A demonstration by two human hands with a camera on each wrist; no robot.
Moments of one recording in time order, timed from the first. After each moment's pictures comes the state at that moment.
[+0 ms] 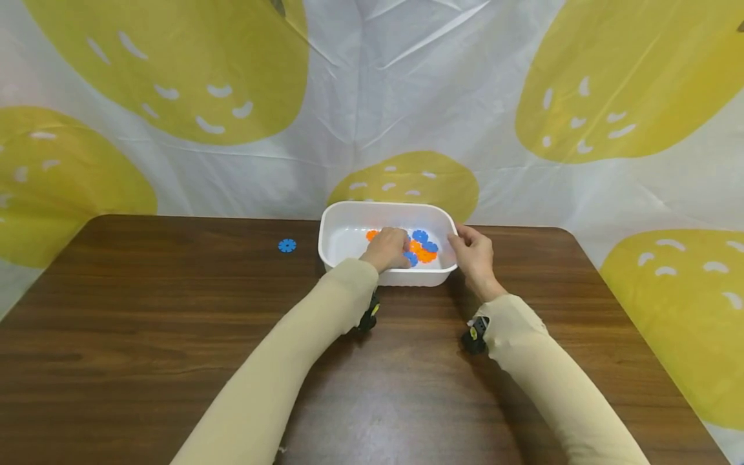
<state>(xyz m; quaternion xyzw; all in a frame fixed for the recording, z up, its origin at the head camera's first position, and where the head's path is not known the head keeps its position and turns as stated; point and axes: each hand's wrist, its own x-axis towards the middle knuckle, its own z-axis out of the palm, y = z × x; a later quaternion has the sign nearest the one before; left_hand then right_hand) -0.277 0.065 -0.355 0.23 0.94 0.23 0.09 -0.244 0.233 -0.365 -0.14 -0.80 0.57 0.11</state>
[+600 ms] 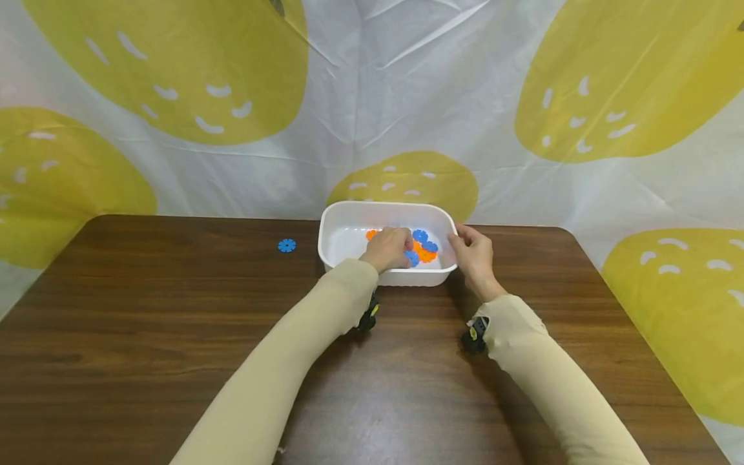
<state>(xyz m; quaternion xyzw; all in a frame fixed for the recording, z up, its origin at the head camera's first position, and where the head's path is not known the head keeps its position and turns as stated) -0.278 0.064 -0.356 0.24 0.94 0.21 0.07 -0.244 0.232 -0.366 -0.13 -0.80 0.57 0.11</state>
